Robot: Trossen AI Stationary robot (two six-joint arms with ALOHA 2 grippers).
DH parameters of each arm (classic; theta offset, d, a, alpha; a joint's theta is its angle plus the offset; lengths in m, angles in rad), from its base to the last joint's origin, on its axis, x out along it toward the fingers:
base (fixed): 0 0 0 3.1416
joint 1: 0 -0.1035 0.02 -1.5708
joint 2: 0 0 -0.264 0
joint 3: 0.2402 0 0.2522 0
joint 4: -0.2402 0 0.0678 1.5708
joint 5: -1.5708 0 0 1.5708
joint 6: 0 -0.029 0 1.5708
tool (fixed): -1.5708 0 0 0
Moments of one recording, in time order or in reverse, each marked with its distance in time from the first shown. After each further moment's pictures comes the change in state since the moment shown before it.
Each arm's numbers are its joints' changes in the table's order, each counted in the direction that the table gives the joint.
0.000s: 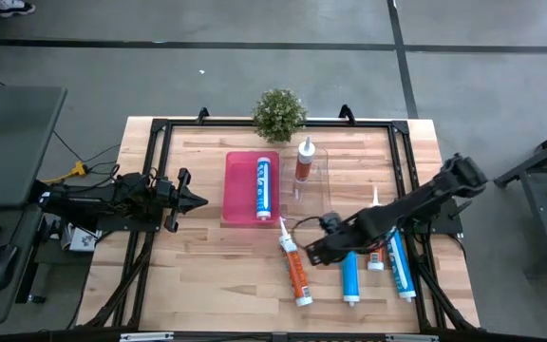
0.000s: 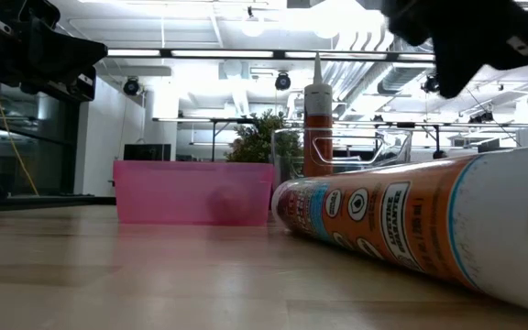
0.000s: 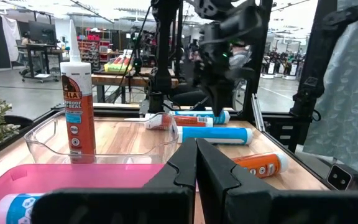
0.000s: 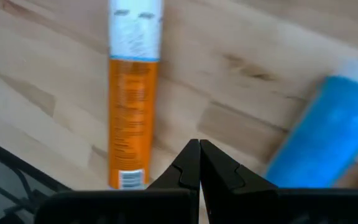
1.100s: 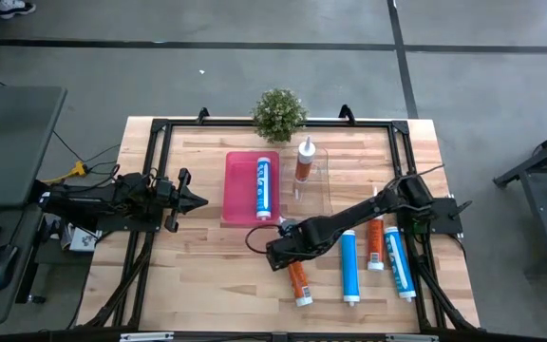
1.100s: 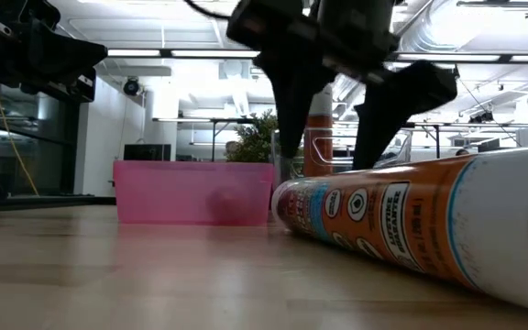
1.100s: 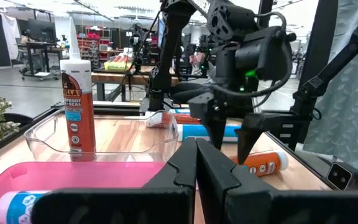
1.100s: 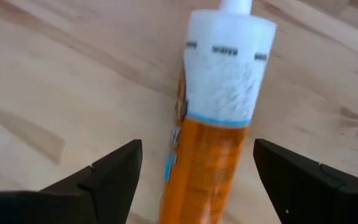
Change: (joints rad) left arm 0.000 0.000 -0.001 -0.007 0.000 0.000; right arm 0.116 -0.439 0.368 -0.008 -0.063 0.166
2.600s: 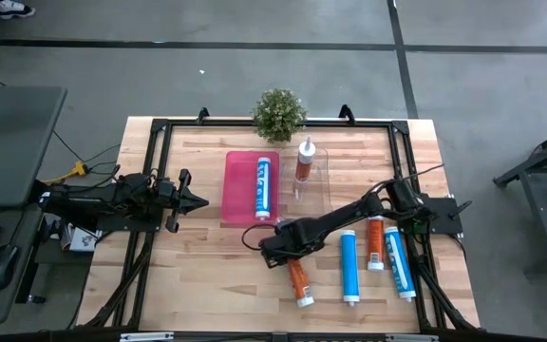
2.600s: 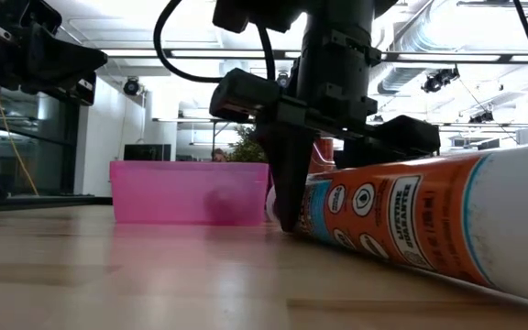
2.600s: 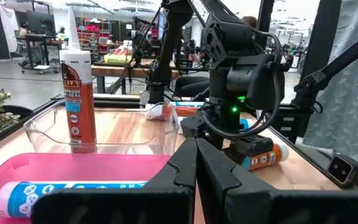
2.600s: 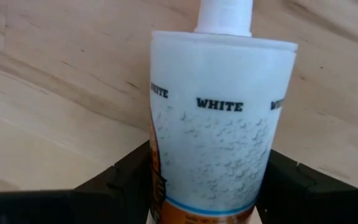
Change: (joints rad) left arm 0.000 -0.002 0.000 -0.028 0.000 0.000; right arm 0.026 -0.141 -0.002 0.073 -0.090 -0.009
